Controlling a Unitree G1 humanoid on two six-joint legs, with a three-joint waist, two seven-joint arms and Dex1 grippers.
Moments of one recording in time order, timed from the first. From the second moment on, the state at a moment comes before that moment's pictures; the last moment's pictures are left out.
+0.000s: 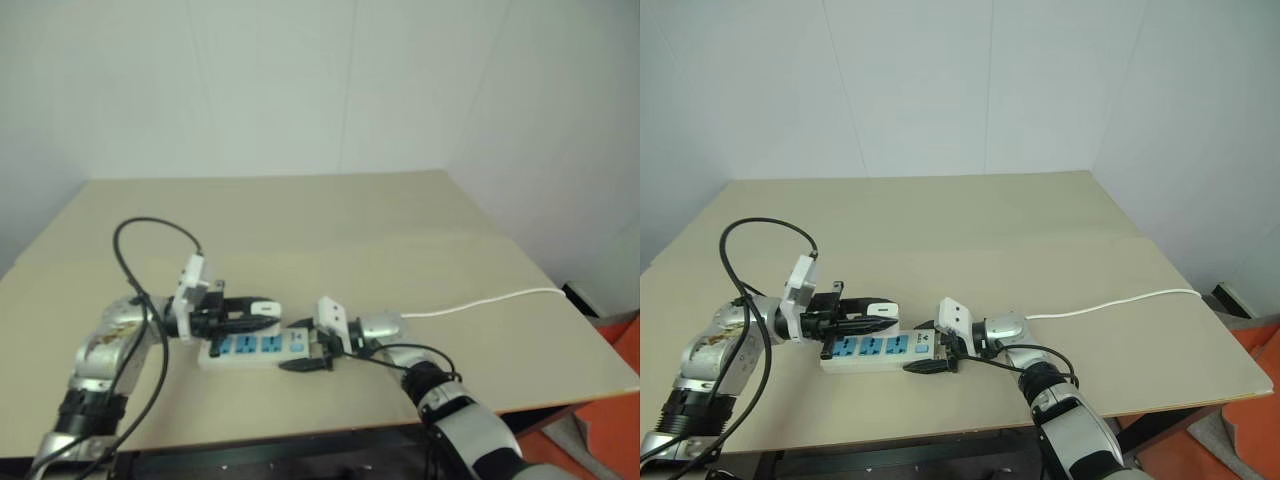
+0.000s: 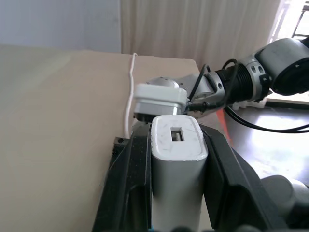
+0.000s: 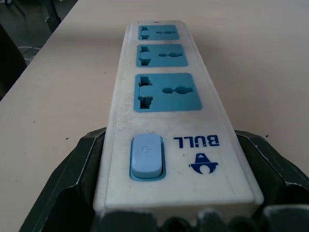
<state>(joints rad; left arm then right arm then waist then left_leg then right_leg) -0.42 0.65 0.05 0.08 -0.57 0.33 -1.42 -0.79 -0.08 0.26 0.94 0.03 -0.31 1.24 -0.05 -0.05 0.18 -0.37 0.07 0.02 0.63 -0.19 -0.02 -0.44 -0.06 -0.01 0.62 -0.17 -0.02</state>
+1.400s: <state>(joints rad) -0.48 0.54 -0.02 0.36 -0.43 0.10 -1.50 -0.74 -0.10 0.26 0.85 0.03 -0.28 1.24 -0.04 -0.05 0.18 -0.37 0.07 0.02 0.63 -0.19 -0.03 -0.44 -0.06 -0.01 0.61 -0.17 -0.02</state>
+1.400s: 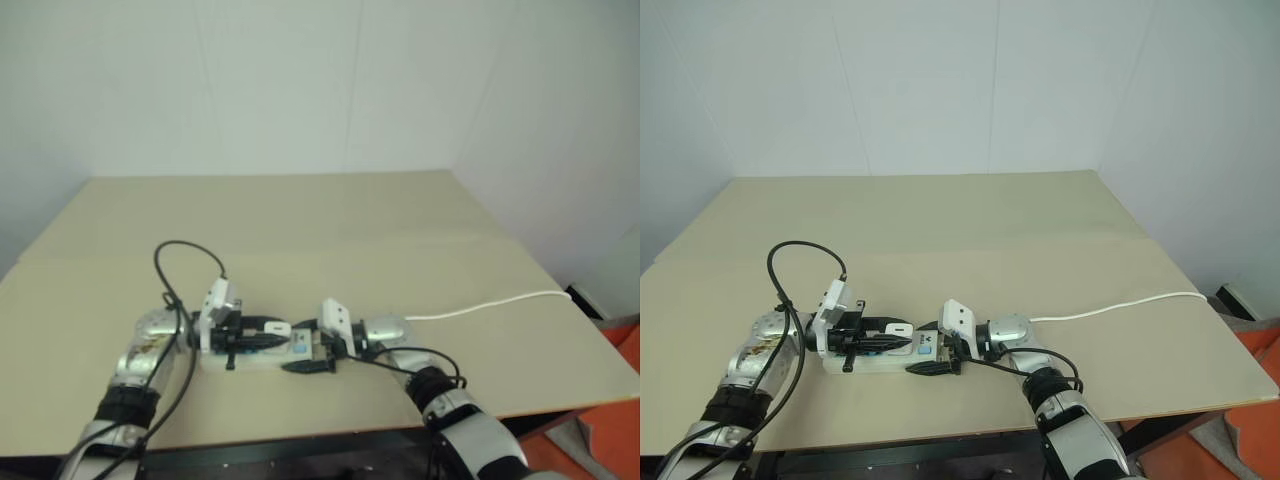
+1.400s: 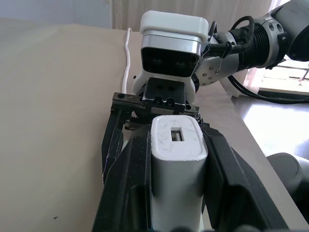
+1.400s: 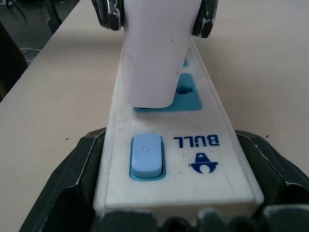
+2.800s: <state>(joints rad) -0.41 0.63 -0.06 0.44 -0.36 -0.02 -1.49 -0.73 -0.13 0.29 0.84 0.04 -0.25 1.26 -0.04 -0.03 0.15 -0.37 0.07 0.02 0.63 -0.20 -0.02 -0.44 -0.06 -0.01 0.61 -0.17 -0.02</state>
